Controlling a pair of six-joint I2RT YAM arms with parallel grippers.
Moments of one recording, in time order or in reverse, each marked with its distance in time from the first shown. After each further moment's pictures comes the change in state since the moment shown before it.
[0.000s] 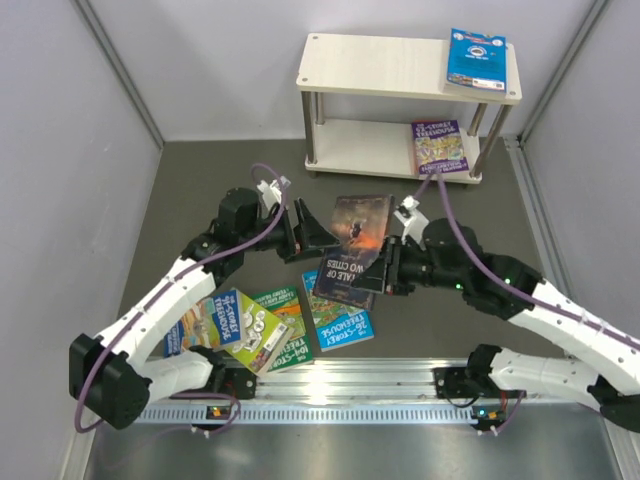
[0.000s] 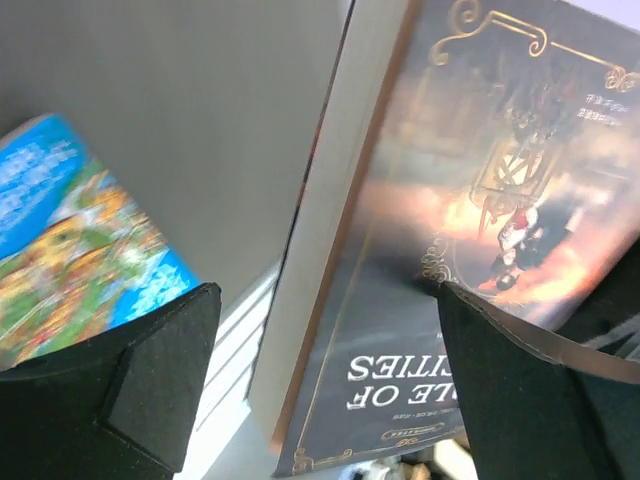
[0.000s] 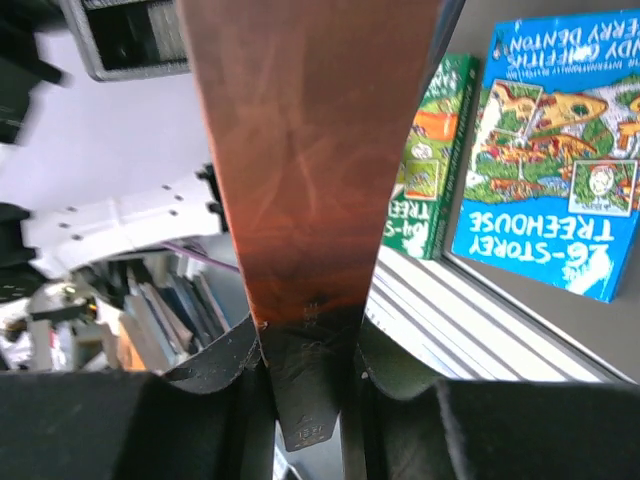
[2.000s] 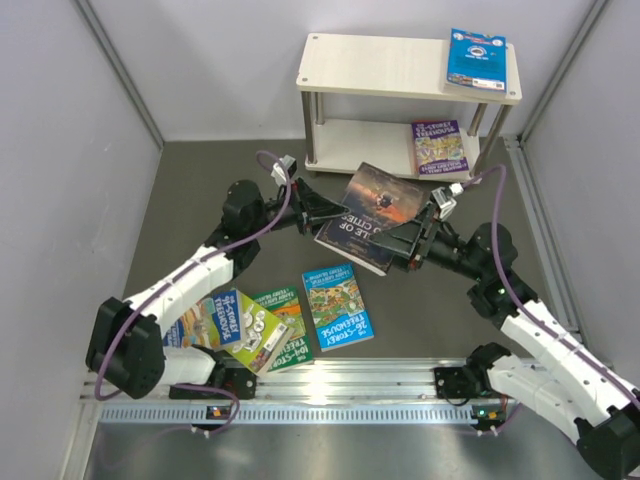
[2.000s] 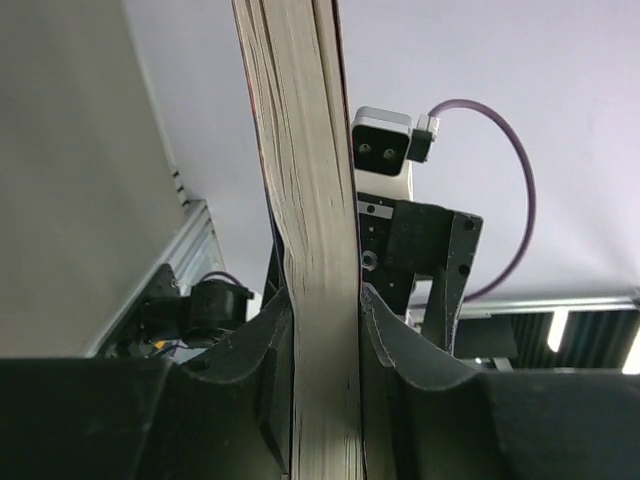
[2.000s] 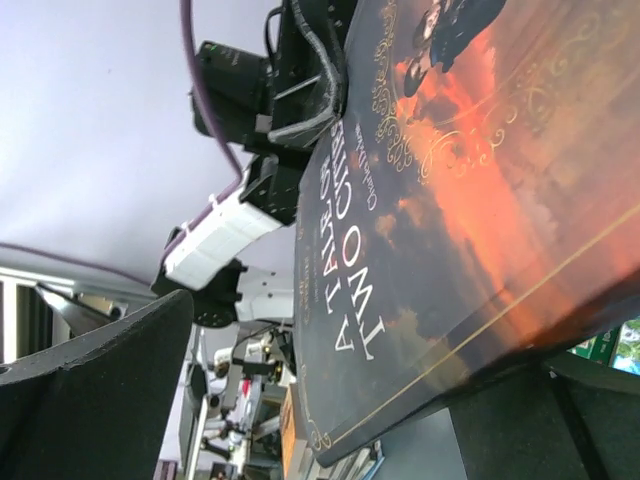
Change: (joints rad) left arm 0.008 0.164 -0.111 0.849 0.144 -0.613; right arm -0.449 -0.179 -0.445 0.847 -0.447 0.370
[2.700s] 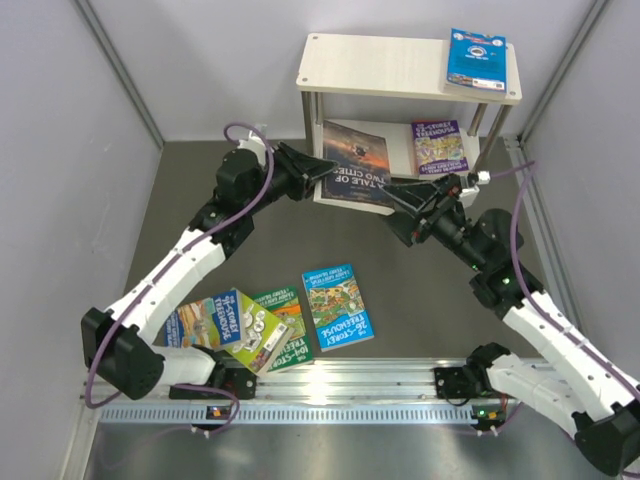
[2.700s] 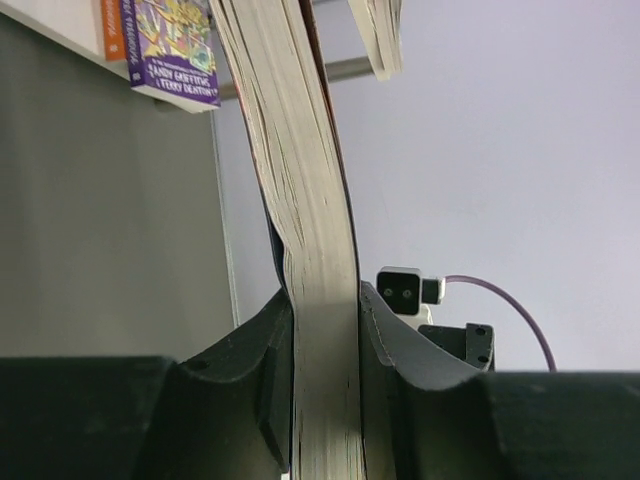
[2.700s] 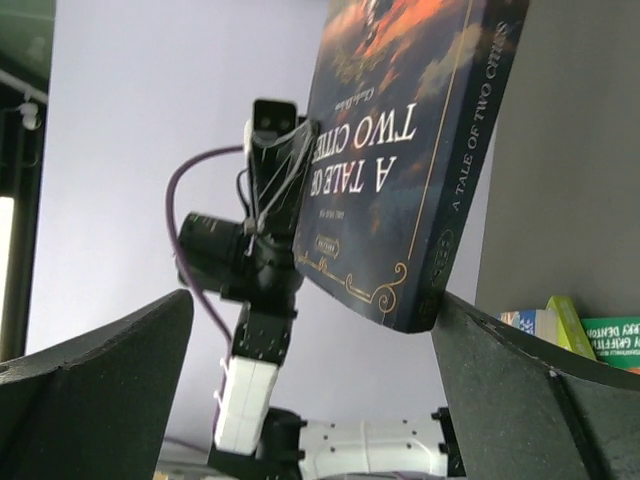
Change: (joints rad) left arm -0.016 -0.002 0.349 -0.507 -0.453 0.199; right arm -0.013 0.041 0.120 -0.041 0.348 0.164
